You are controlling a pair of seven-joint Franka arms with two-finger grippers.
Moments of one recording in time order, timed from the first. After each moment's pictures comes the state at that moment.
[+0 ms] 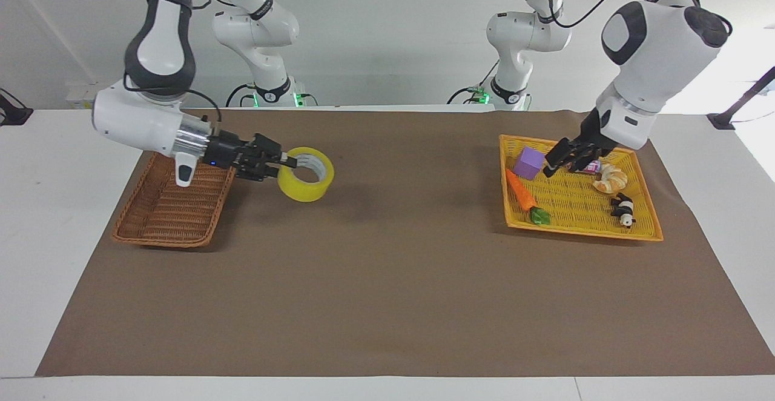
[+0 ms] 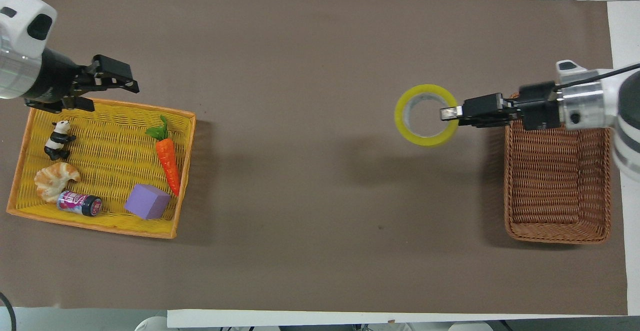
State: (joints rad) left arm -0.18 0.03 0.07 -1.73 -0.18 1.79 -0.24; right arm -0.10 0.06 -0.10 -1.99 0.95 1.69 -0.48
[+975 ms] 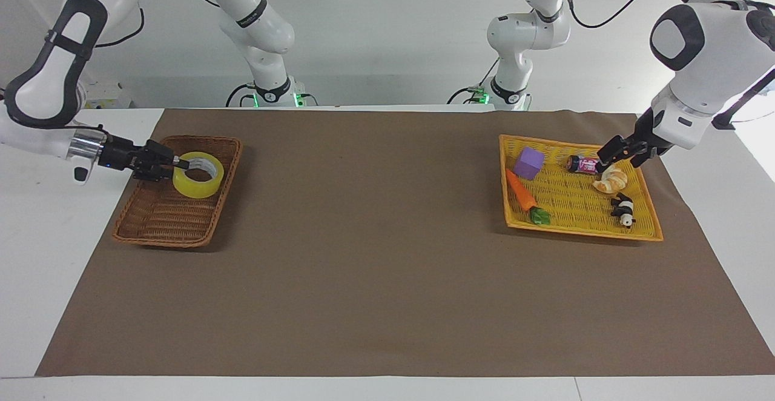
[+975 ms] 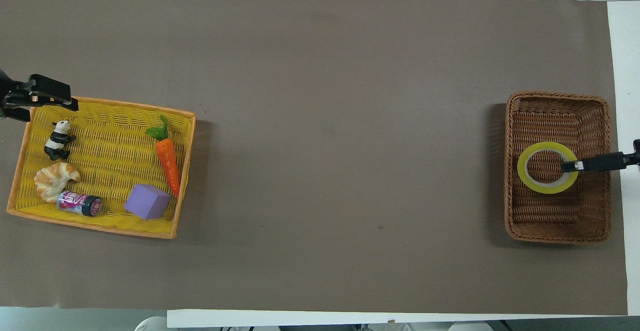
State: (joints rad) left arm -0.05 0.03 0.02 -1.73 -0.05 1.66 -0.08; right arm -0.53 0.28 -0.10 -1.90 0.60 1.49 -0.92
